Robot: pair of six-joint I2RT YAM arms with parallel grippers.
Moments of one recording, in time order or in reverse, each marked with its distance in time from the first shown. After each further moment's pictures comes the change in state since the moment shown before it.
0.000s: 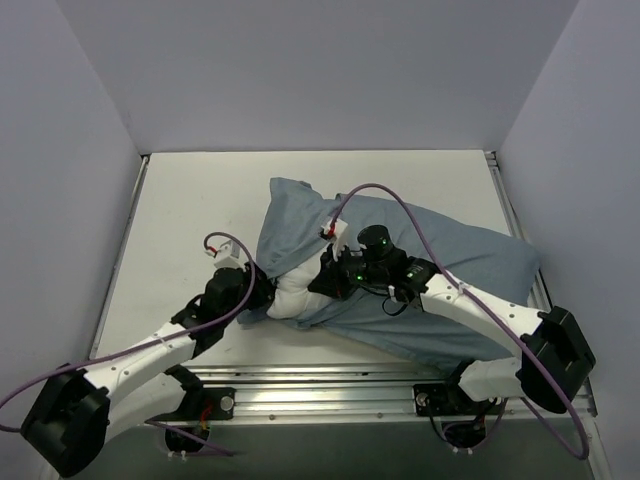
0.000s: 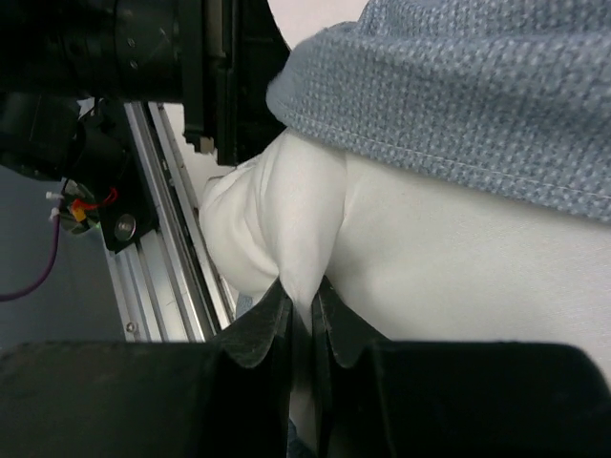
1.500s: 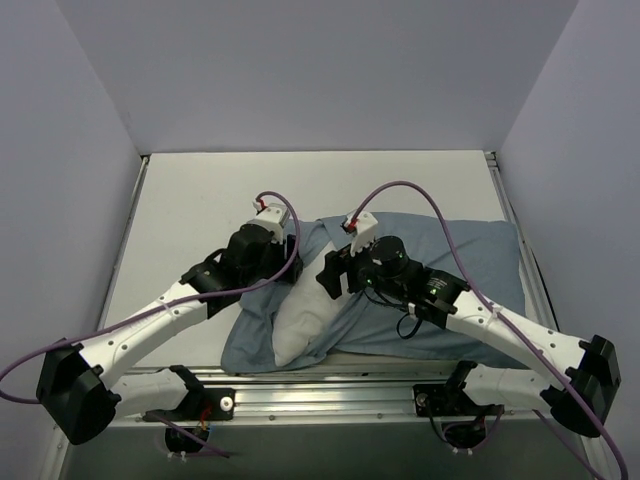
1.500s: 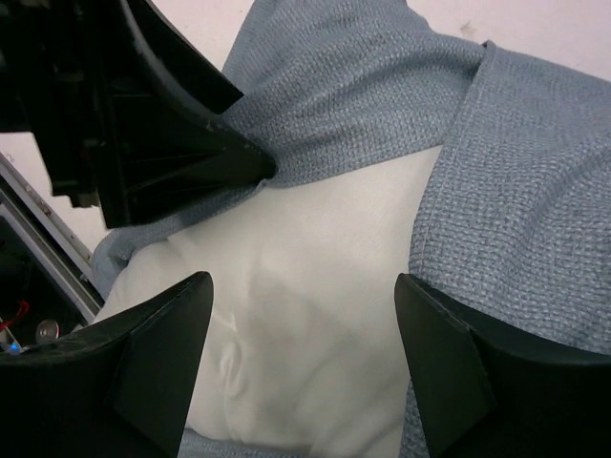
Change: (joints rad) left arm -0.112 0.124 0.528 -0.486 0.009 0.544; right arm 0.113 -0.214 0.011 -0.171 0.541 0.107
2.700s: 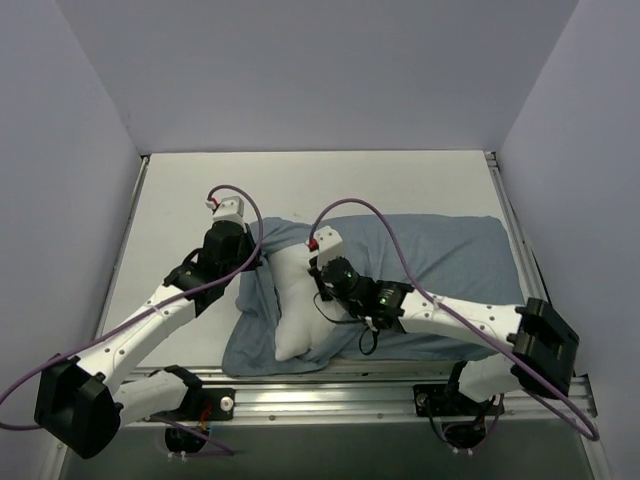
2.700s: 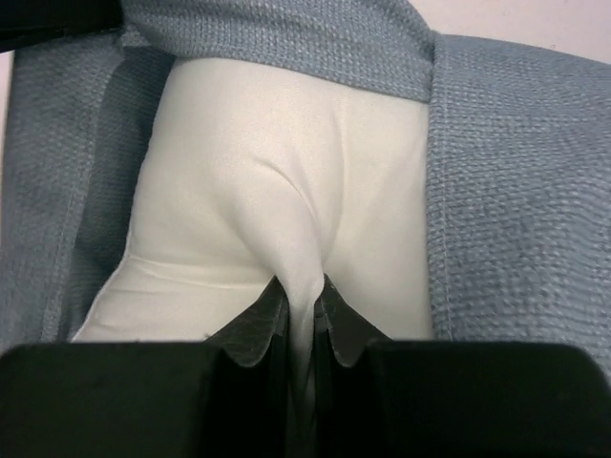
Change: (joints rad) left arm 0.201 -0.040 -0.090 0.048 -0.114 -0.159; right arm 0.171 0.303 -0.002 0.200 0.416 -0.034
